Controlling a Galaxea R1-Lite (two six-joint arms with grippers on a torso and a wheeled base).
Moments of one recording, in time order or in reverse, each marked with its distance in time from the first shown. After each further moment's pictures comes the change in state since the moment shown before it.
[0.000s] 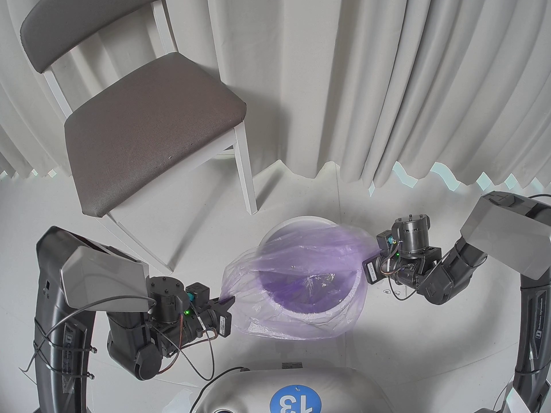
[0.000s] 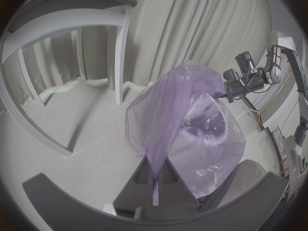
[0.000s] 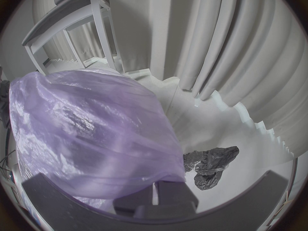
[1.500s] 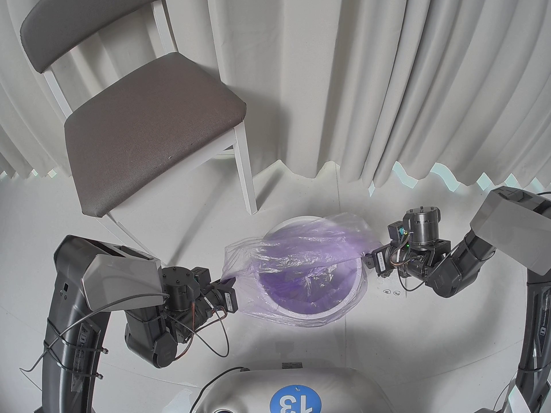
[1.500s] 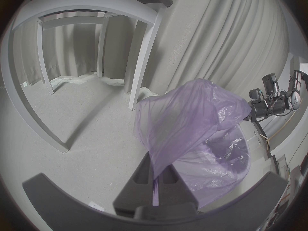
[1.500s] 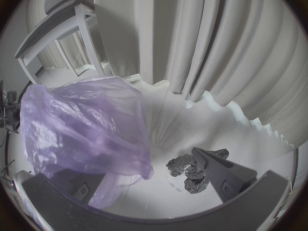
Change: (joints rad) left arm 0.010 0.079 -0.203 -0.004 0.100 -0.191; right arm -0.040 -0.060 0.032 -0.007 0.001 0.029
